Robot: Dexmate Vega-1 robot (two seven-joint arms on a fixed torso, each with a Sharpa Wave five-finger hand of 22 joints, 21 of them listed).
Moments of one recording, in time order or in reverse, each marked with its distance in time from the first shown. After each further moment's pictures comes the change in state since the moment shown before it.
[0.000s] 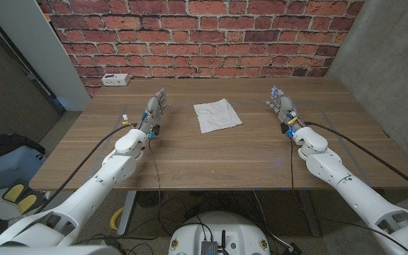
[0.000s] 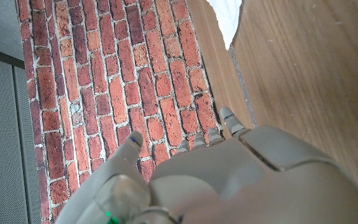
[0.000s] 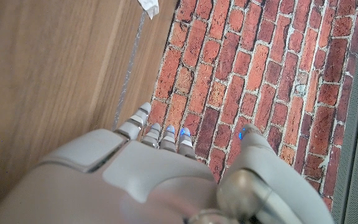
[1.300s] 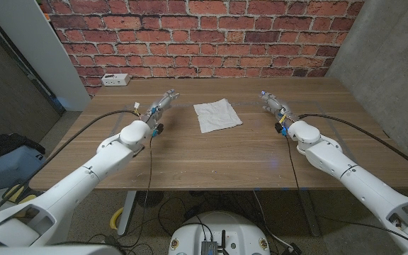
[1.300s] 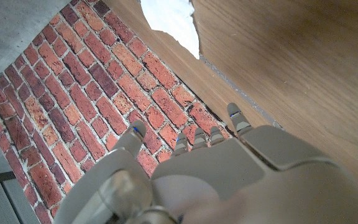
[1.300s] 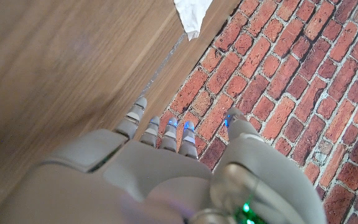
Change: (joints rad) left arm -0.035 0.186 0.125 -0.284 0.373 0.333 0.199; left_hand 0.092 0.037 0.040 -0.091 -0.015 0.079 -0.032 0.018 0.000 0.018 0.028 0.018 0.000 -0.007 0.065 0.007 -0.003 -0.005 0.124 -0.041 0.005; right arm 0.045 -0.111 -0.112 -0.181 -0.244 -0.295 -0.173; right_hand 0.132 0.095 0.086 -0.078 -0.031 0.082 -0.054 0.017 0.000 0.072 -0.007 0.015 0.000 0.090 0.013 0.029 0.009 0.019 0.072 0.008 0.000
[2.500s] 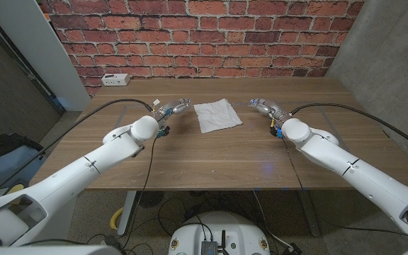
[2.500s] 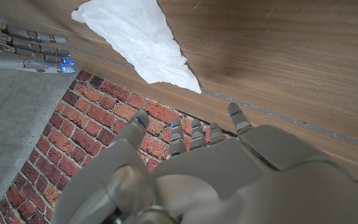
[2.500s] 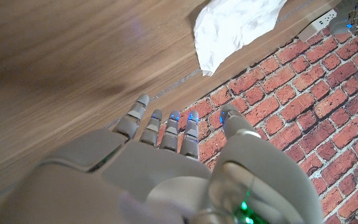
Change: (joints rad) left arm -0.069 0.079 0.127 -0.175 0.236 0.256 -0.089; left_hand 0.101 0.041 0.029 -0.062 -0.012 0.230 0.060 0.030 0.005 0.134 -0.005 0.022 0.004 0.046 0.006 0.000 0.000 -0.002 0.009 -0.026 0.000; right arm 0.026 -0.099 -0.119 -0.237 -0.235 -0.321 -0.040; right_hand 0.046 0.020 0.035 0.020 -0.007 0.149 0.010 0.027 0.000 0.105 -0.016 0.016 0.000 0.066 -0.030 0.030 0.014 0.045 -0.009 0.016 0.005
